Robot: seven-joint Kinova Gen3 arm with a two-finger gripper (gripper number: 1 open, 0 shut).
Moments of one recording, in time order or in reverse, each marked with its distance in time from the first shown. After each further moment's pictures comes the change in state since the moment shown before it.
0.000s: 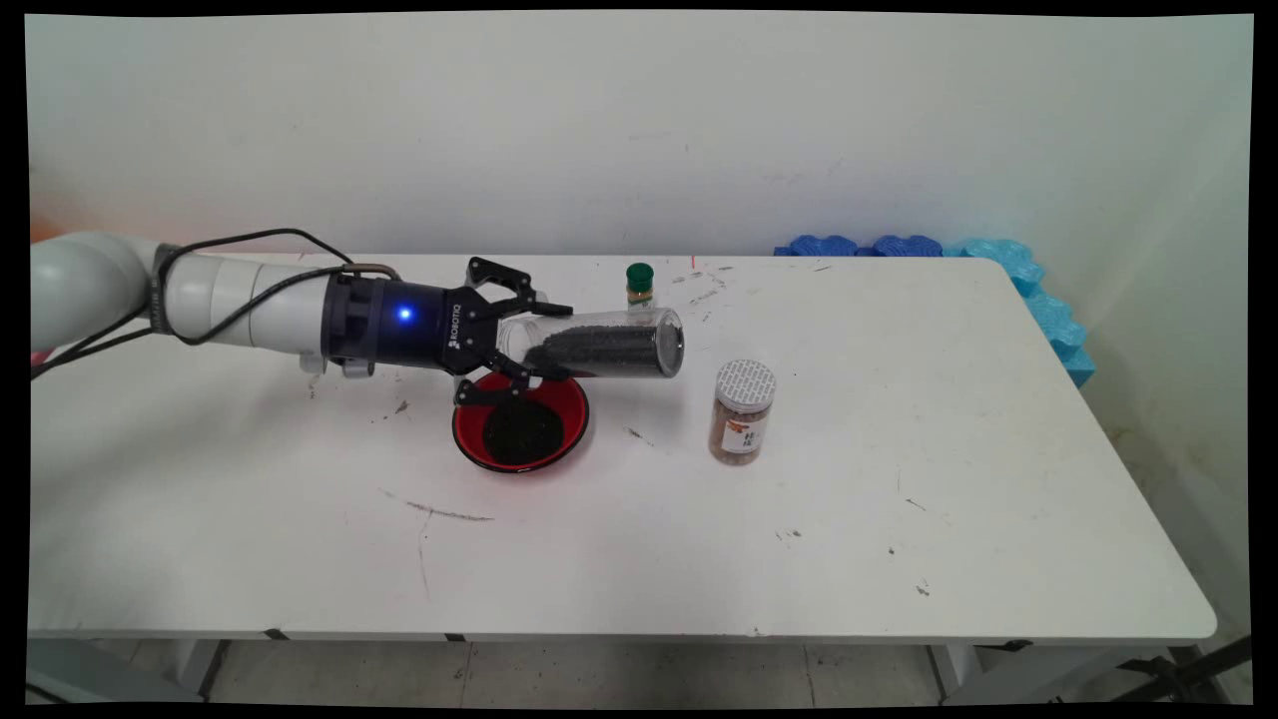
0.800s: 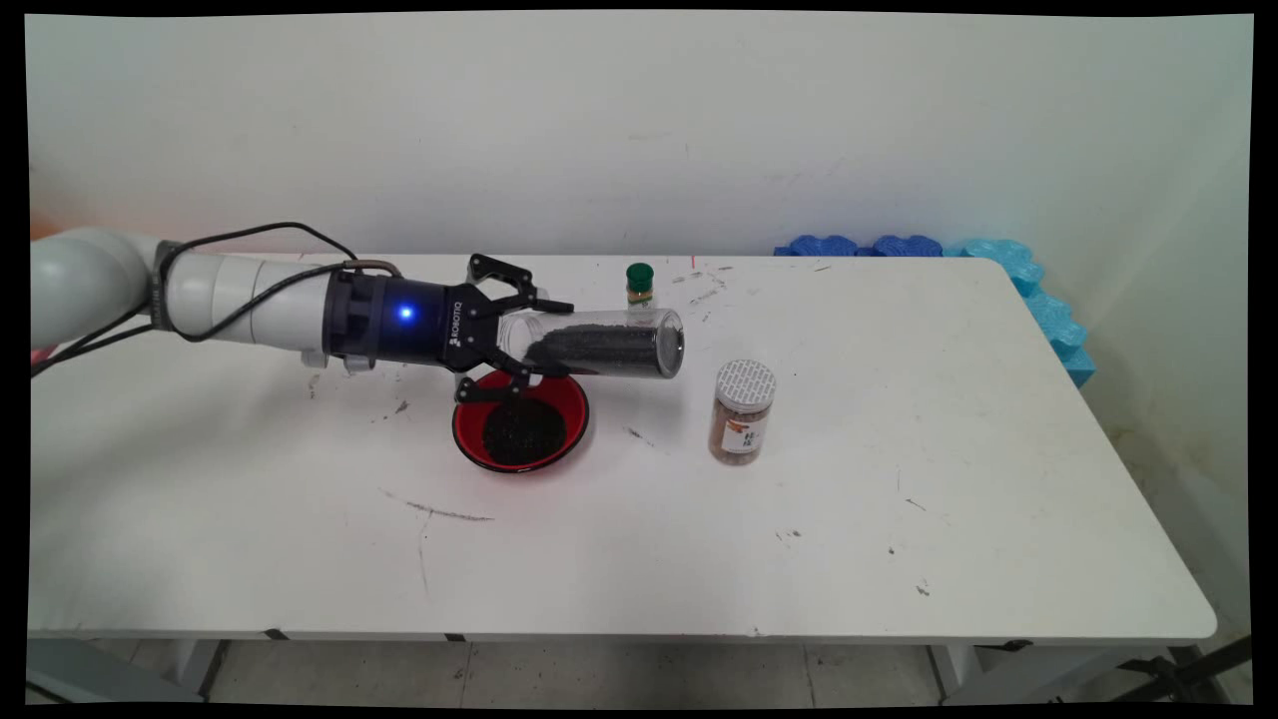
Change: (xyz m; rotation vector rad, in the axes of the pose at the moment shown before) arm 0.000 0.003 0.000 -0.001 0.005 0.055
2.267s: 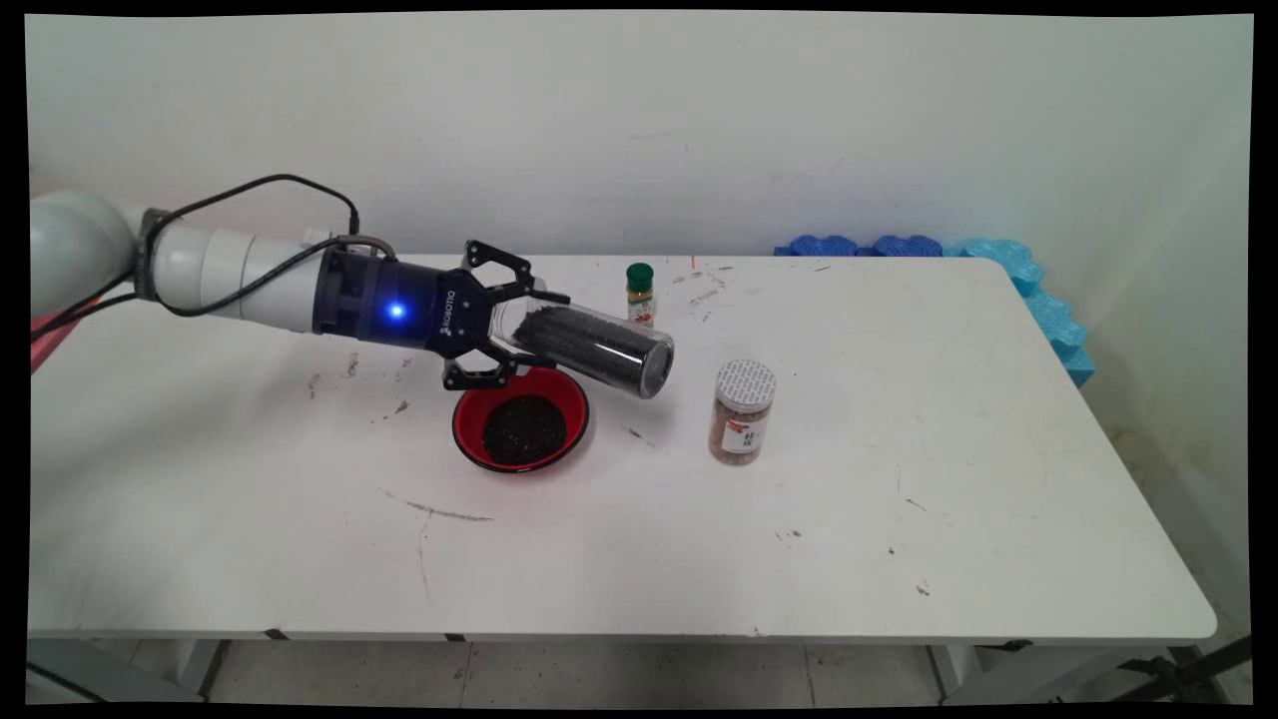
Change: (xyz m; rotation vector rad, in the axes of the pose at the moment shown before) arm -0.010 0.018 -0.009 0.044 0.035 0.378
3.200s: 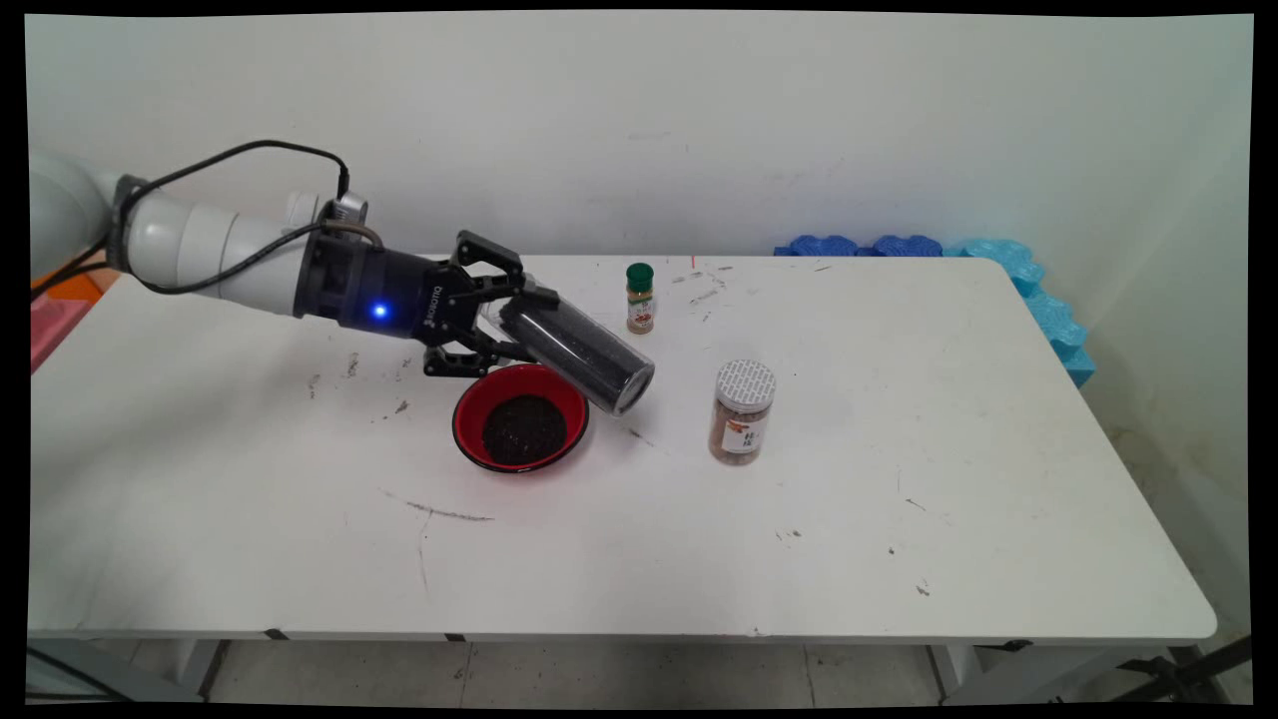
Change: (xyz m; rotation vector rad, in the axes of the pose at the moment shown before) arm -0.009 0.017 -0.014 0.065 0.036 0.306
